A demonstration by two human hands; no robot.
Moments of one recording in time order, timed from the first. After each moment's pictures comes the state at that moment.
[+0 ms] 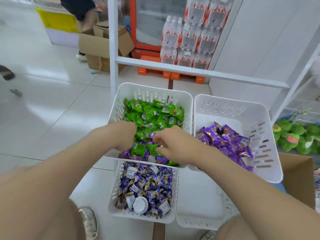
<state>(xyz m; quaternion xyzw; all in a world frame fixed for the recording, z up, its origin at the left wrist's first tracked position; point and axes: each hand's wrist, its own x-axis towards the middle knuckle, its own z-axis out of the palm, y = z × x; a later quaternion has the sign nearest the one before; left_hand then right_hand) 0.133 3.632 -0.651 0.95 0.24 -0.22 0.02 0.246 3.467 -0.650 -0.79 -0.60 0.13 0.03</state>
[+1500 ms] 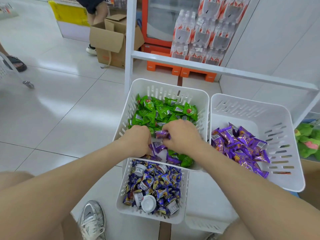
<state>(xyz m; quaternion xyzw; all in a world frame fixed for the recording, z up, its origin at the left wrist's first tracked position) 0.126 3.636 -0.701 0.94 0.26 -0.08 0.20 0.263 3.521 -0.700 -0.83 -0.56 0.01 0.01</state>
